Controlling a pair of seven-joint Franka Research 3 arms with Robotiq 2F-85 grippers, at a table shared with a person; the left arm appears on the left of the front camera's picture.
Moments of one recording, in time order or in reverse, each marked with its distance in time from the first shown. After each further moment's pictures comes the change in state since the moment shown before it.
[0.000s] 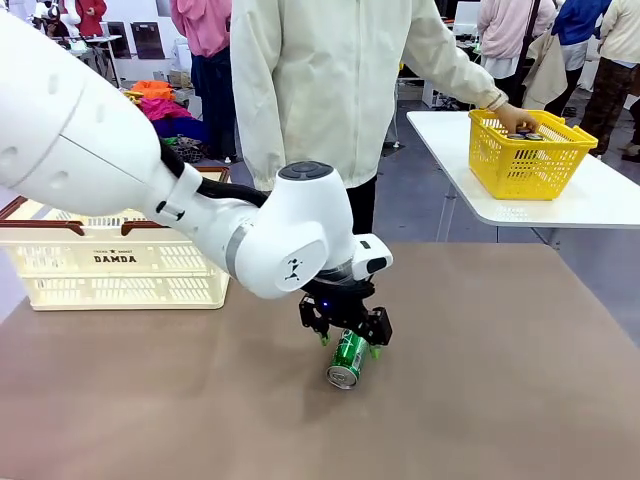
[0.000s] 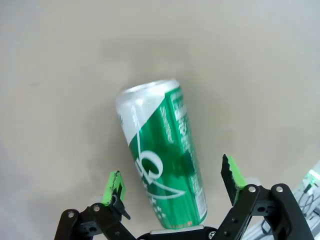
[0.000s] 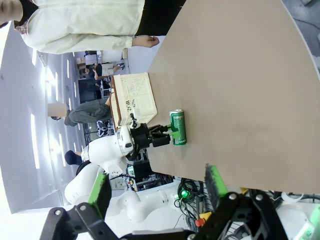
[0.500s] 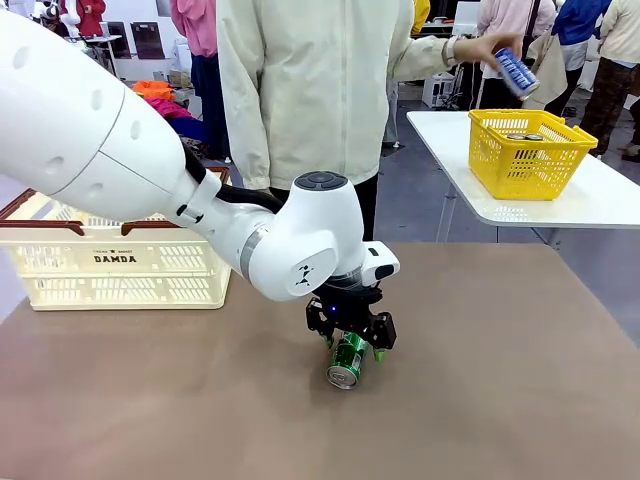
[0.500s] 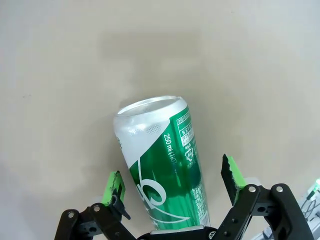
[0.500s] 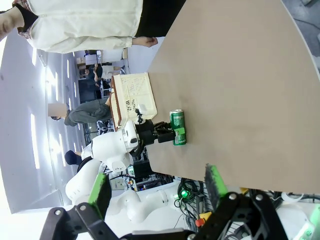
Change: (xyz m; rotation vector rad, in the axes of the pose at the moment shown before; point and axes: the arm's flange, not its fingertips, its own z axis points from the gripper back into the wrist) left arm 0.010 -0.001 -0.018 0.020 0.026 0.014; right arm 0.000 0.000 0.000 0.000 0.000 0.000
